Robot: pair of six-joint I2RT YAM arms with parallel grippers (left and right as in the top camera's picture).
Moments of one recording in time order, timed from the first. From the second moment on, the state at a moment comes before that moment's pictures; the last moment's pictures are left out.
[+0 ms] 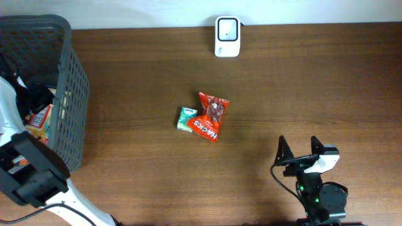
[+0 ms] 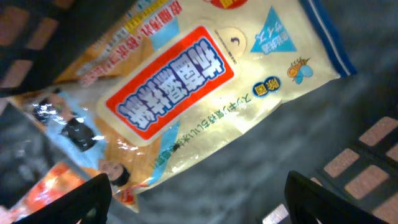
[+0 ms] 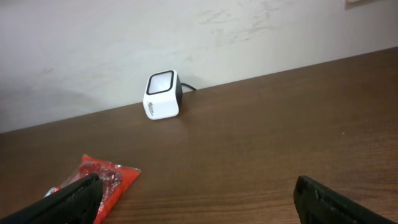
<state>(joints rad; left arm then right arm) 0.58 2.09 1.90 -1.18 -0.04 -0.16 0.04 0.01 0.01 -0.07 -0.03 0.26</state>
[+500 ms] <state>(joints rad) 0.58 2.09 1.61 -0.90 -0.05 -0.16 0.04 0.01 0.01 -0.07 -0.03 0.26</state>
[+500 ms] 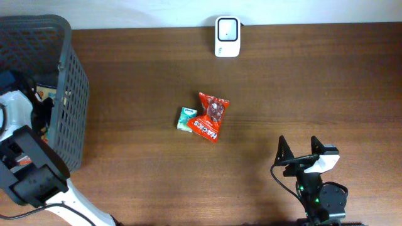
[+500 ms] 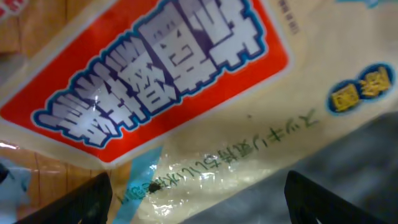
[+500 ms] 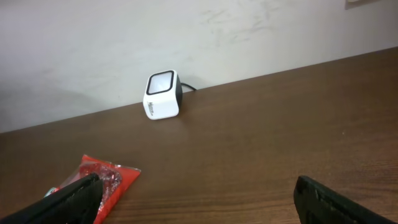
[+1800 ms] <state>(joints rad) 0.58 1.69 1.65 -0.92 -0.05 -0.12 0.04 0.01 0.01 -0.07 -0.03 0.26</state>
